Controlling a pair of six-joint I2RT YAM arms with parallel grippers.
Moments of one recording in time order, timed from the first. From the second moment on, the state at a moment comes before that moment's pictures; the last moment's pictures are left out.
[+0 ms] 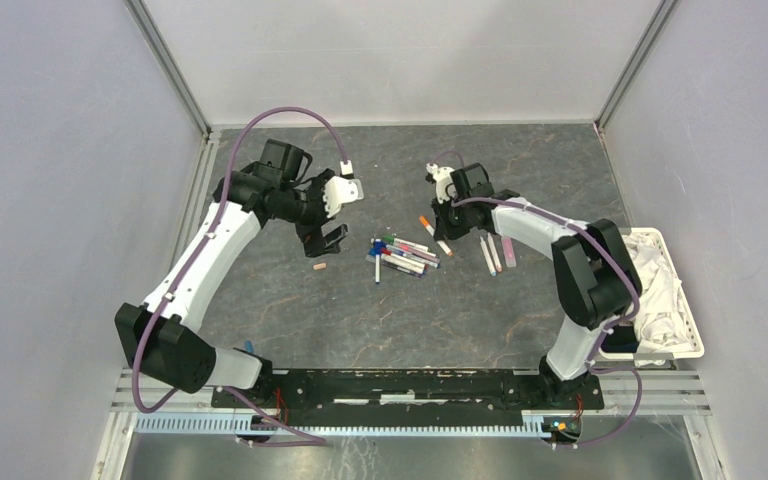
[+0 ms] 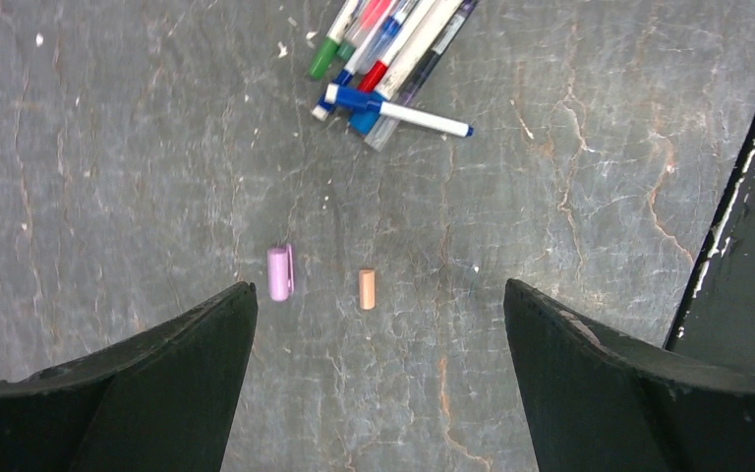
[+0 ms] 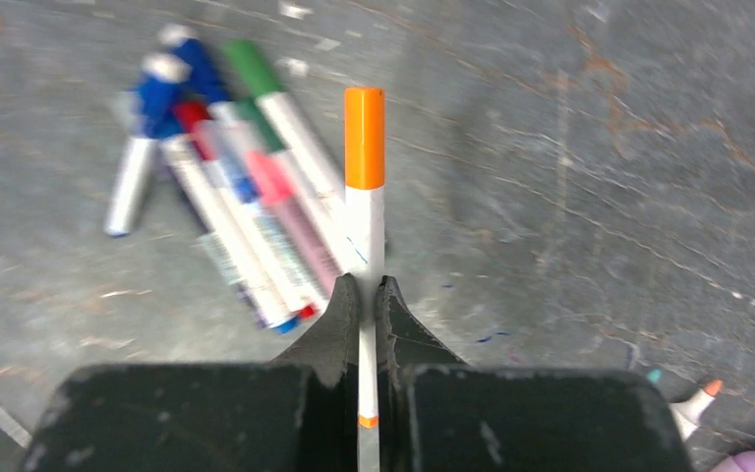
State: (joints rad) left arm -0.37 1.39 1.38 -1.02 0.53 0.92; right arm 0.46 1.74 1.18 -0.35 -0.31 0.00
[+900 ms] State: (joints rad) left arm -0.66 1.41 1.28 -1.04 0.35 1.22; right arm 0.63 1.74 1.21 -0.30 -1.06 0.16
